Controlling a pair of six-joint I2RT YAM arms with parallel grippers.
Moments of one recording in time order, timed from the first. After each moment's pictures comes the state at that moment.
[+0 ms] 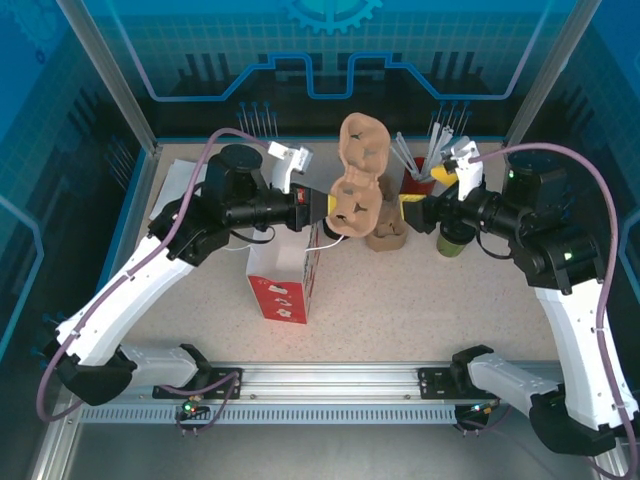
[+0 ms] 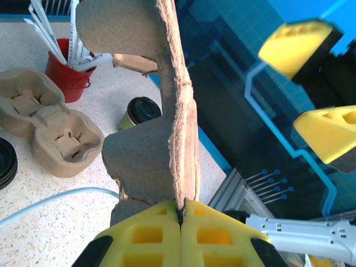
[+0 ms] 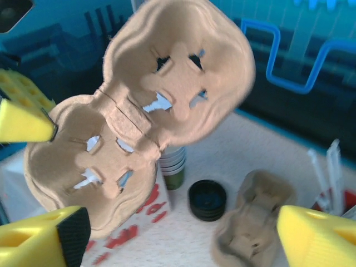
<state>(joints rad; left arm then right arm) -0.69 1.26 1.55 -0.67 0.39 -0.53 0.30 1.03 1.58 -0.93 -0.43 -0.18</state>
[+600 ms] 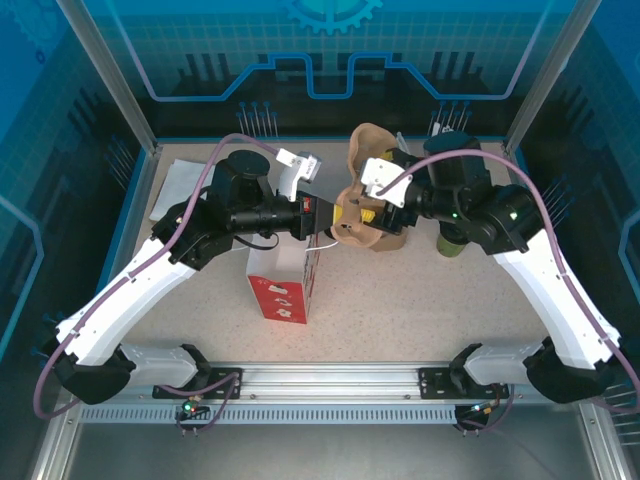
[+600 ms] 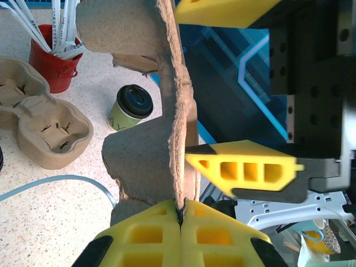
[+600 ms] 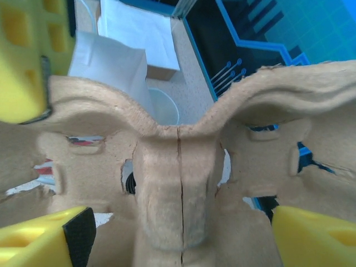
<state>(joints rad) -0.74 1.26 1.55 -0.69 0.38 -0.52 0.65 1.29 1.77 -1.04 -0.09 -0.73</state>
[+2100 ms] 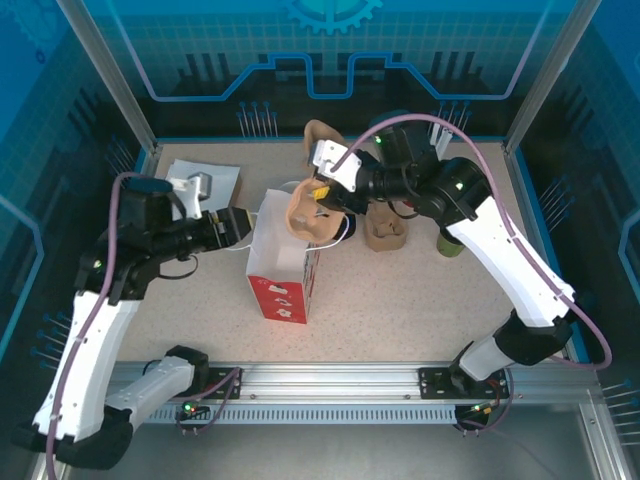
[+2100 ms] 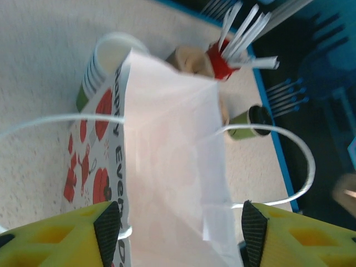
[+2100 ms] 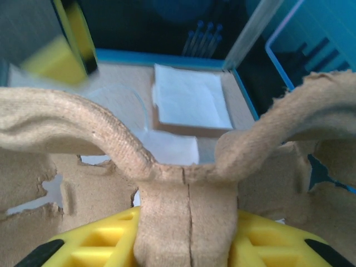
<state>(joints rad) -0.22 0.95 1.32 -1.02 0.41 -0.54 0.77 1.54 1.98 -0.98 -0.29 -0.52</state>
